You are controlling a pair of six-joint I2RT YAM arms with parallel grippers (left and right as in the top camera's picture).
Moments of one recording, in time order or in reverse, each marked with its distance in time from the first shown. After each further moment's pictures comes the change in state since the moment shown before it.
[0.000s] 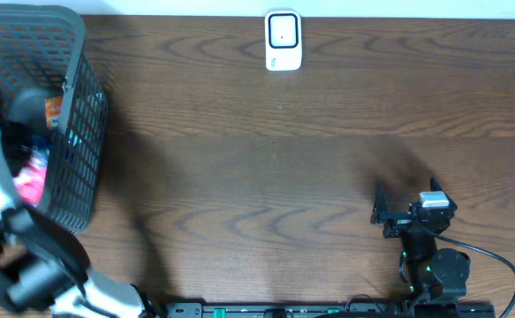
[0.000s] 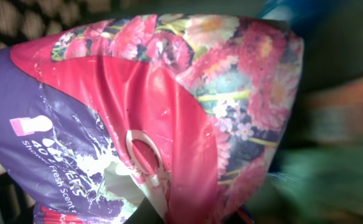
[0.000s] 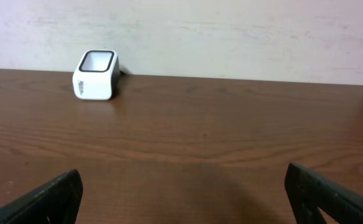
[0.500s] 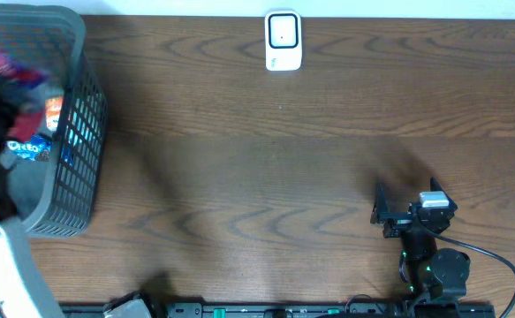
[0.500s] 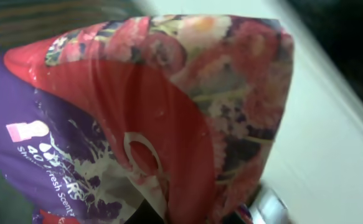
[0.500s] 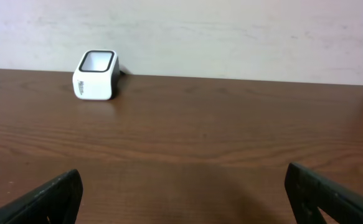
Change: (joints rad) left arm -0.145 -0.538 0.031 0.243 0.370 0.203; right arm 0.000 0.000 0.000 0.000 0.000 0.000
